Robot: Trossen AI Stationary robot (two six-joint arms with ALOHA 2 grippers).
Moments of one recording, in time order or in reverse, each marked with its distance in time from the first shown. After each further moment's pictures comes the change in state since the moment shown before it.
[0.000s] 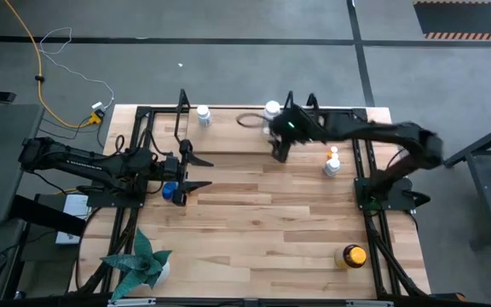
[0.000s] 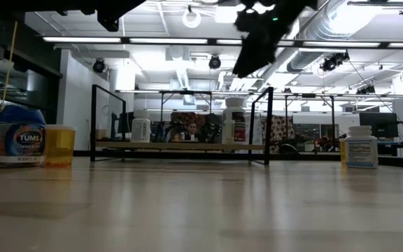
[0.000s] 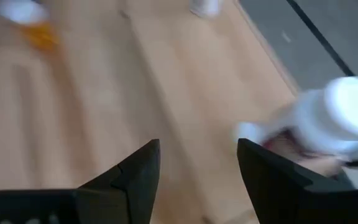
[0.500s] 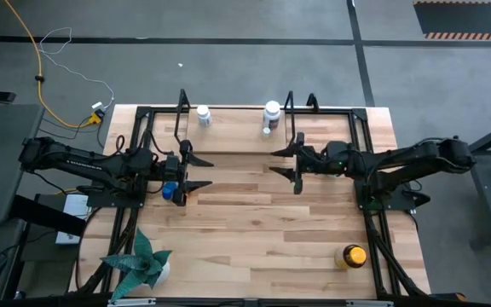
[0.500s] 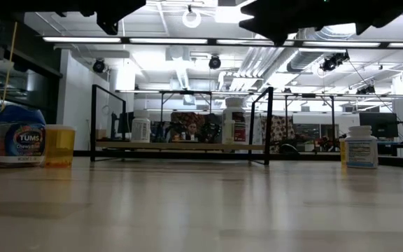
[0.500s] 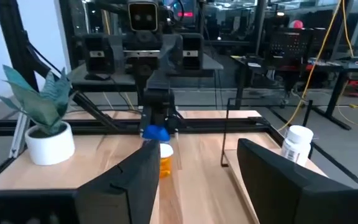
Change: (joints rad) left arm -0.003 0.000 0.000 -0.017 -0.006 -0.052; right arm 0.233 -0.293 -0.605 1.061 -0.066 -0.075
